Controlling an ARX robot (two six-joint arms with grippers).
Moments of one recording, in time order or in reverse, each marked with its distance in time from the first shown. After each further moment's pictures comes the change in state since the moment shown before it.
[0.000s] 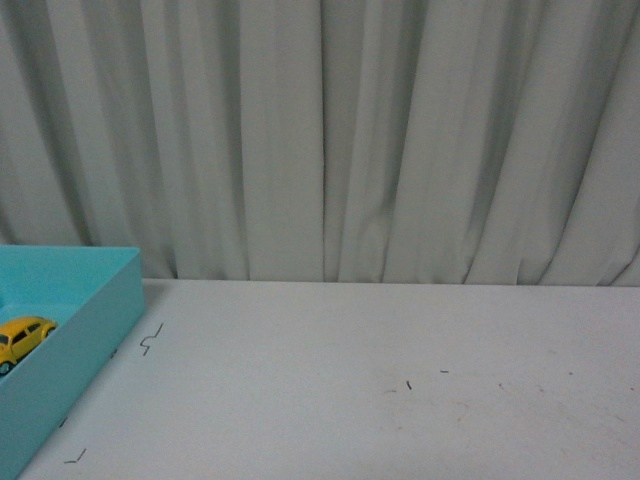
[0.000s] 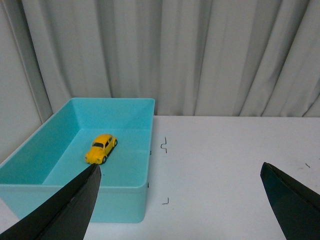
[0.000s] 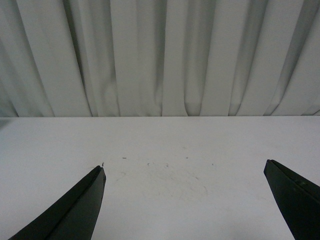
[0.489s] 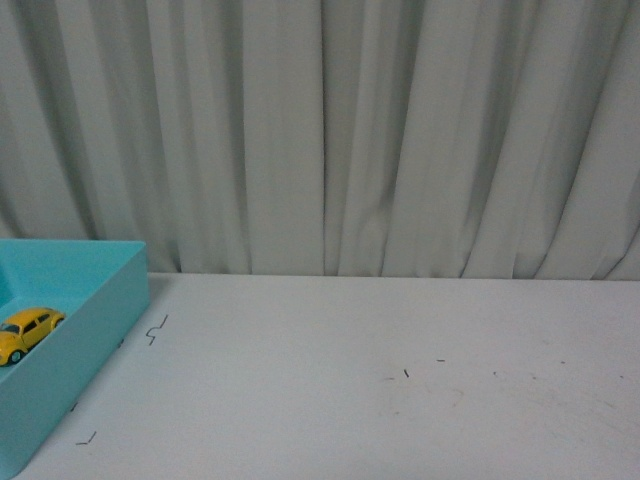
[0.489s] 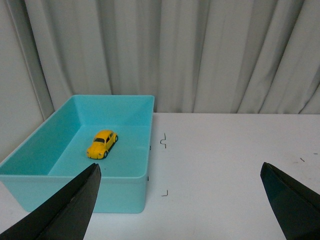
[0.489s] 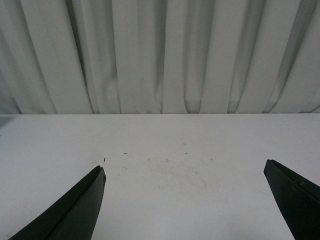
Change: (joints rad) left arm 0.000 0.000 0.000 0.001 0.000 0.000; right arm 0.000 0.000 0.000 -0.001 0.000 0.000
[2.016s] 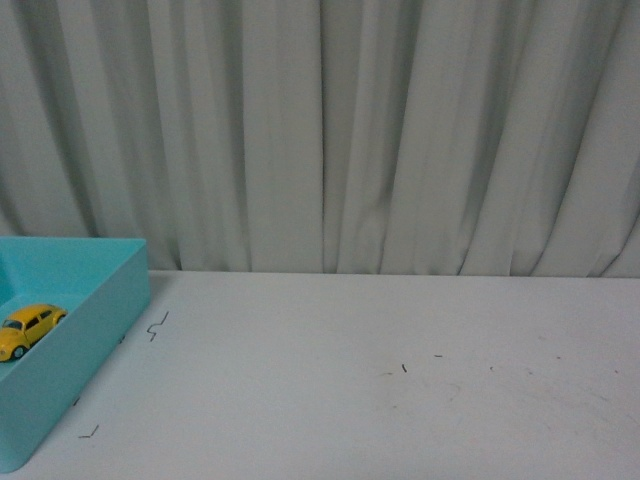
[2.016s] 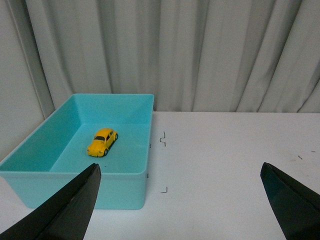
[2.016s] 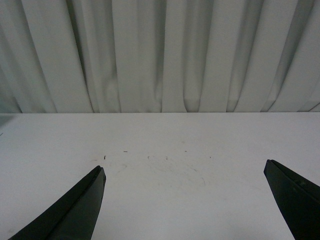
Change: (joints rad) left arm 0.000 0.000 0.000 -0.002 0.000 0.000; right arm 0.000 0.001 0.000 -0.002 0.000 0.000
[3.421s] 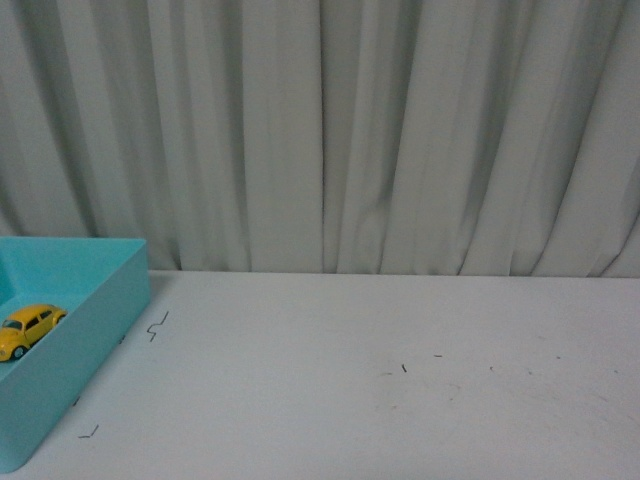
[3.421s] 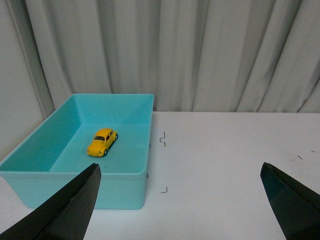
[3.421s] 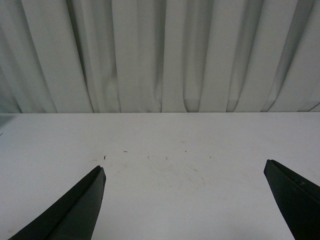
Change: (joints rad) left arm 0.000 0.000 0.000 0.000 0.000 0.000; right arm 0.000 0.000 0.000 0.000 0.000 0.000
